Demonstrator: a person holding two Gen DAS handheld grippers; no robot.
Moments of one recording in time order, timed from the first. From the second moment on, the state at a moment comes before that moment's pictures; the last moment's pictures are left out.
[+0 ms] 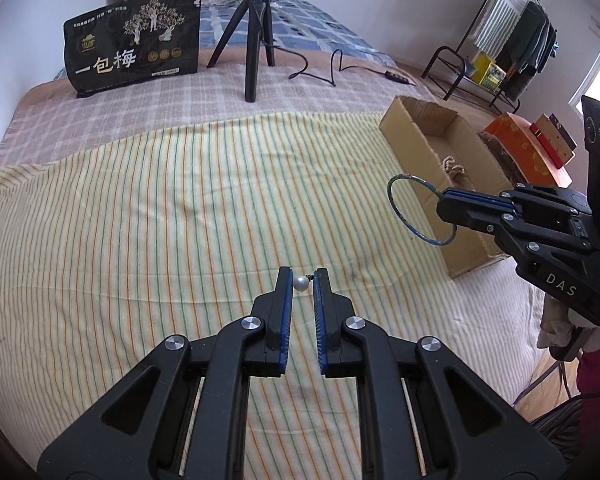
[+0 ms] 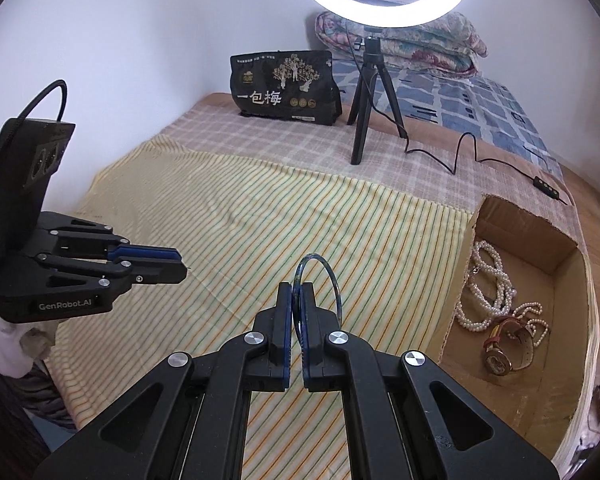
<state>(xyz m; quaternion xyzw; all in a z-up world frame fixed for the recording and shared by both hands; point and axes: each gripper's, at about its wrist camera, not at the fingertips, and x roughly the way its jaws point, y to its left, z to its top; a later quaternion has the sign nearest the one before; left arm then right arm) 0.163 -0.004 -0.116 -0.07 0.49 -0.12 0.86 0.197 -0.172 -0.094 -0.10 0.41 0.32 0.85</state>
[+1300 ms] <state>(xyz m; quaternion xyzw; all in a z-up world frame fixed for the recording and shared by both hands) 0.190 -0.166 -0.068 -0.04 0.43 -0.23 0.87 0.221 -0.337 -0.066 -0.01 0.39 0.18 0.90</state>
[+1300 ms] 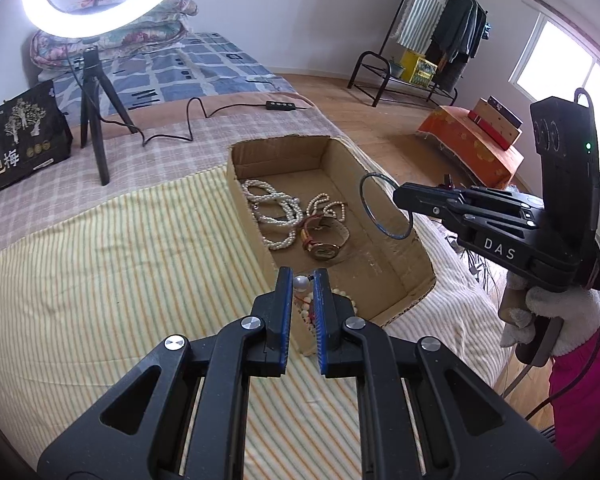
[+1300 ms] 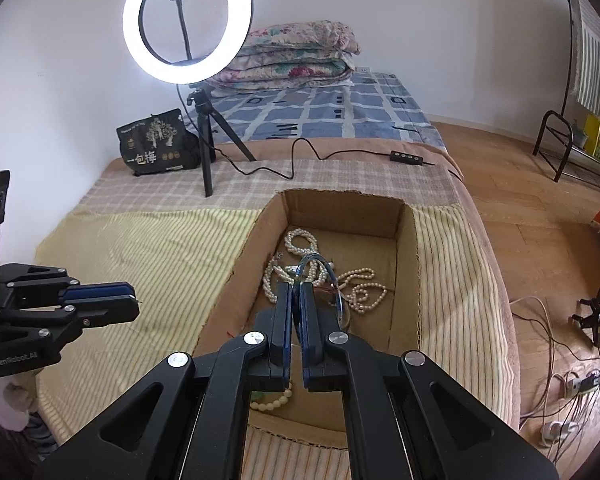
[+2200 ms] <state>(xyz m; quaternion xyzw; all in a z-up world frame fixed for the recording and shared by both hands) 0.191 -0.232 -0.088 0.01 0.43 -0.26 0.86 0.240 -0.357 -0.093 0.02 0.43 0.17 0.89</state>
